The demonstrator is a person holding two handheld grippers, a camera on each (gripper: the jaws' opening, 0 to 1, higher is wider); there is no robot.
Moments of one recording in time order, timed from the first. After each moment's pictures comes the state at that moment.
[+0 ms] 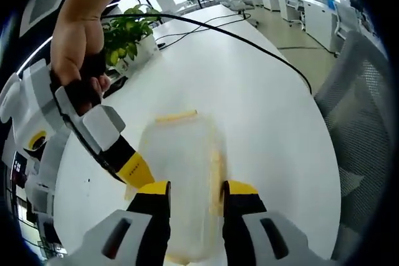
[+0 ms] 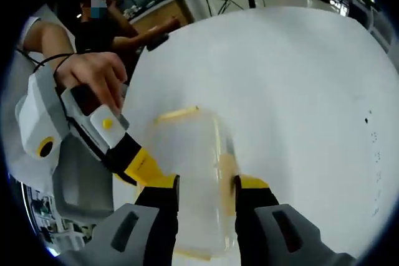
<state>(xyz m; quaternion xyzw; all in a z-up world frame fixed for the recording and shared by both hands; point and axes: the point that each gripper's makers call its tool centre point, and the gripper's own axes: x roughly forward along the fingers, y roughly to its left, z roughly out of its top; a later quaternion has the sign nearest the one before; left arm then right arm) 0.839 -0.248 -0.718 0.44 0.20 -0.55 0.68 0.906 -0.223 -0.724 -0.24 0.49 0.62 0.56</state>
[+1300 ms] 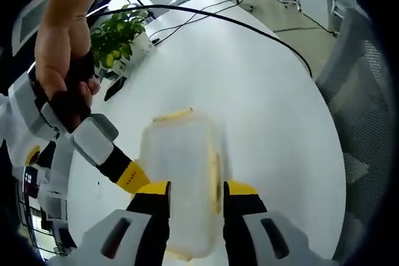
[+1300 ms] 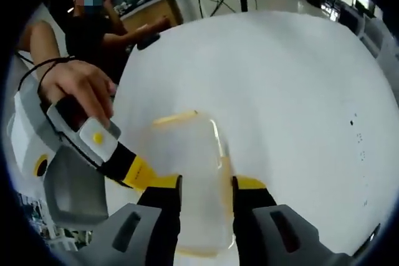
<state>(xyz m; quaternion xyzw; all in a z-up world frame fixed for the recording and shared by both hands) 0.843 -0.246 -0.709 0.46 0.19 -0.53 0.69 0.907 -0.226 -0.709 -0.26 0.47 0.58 0.61</state>
